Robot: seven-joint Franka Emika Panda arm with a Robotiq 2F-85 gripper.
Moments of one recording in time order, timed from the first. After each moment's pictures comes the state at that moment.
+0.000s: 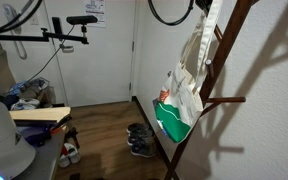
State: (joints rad) arm 0.26 0.28 0.11 -1.26 -0.78 1.80 0.89
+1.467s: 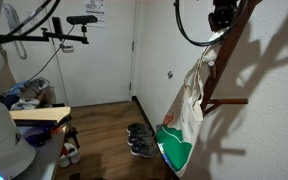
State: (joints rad) arm 0.02 0.46 0.10 -1.04 -0.23 1.71 0.21
